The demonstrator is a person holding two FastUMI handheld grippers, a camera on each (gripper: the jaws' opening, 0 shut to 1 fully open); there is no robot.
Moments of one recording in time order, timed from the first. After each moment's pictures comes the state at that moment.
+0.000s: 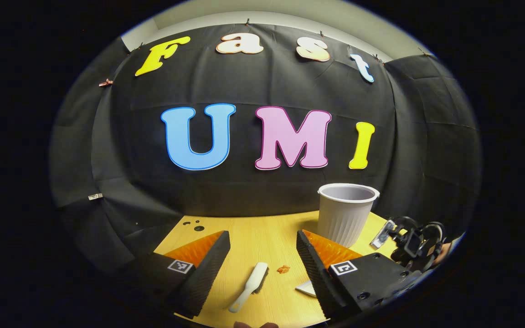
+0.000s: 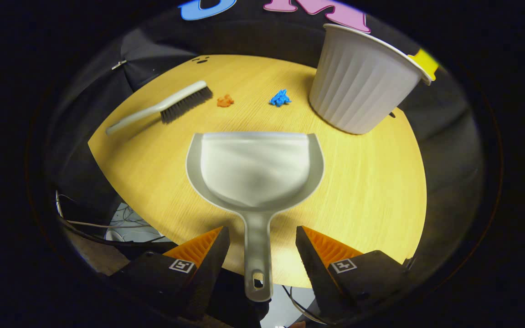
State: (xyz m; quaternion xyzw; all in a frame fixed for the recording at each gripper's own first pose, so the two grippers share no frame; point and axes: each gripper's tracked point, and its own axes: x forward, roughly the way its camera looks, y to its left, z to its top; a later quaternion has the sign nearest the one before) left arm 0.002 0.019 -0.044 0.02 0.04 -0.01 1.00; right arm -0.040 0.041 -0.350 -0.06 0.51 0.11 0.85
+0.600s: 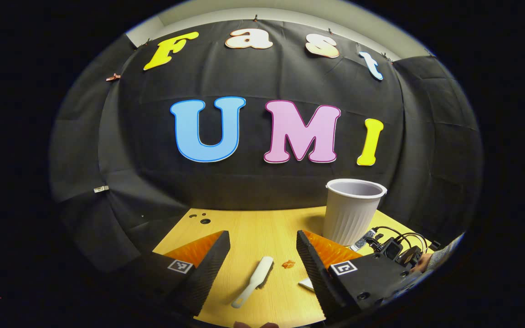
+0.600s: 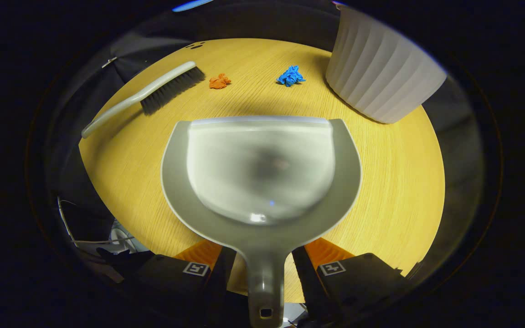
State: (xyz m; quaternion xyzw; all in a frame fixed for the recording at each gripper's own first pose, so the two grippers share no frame) left arm 0.001 0.032 -0.058 0.00 0.07 0.02 1.00; right arm -0.014 0.060 -0.389 -0.02 0.55 0.11 0.83
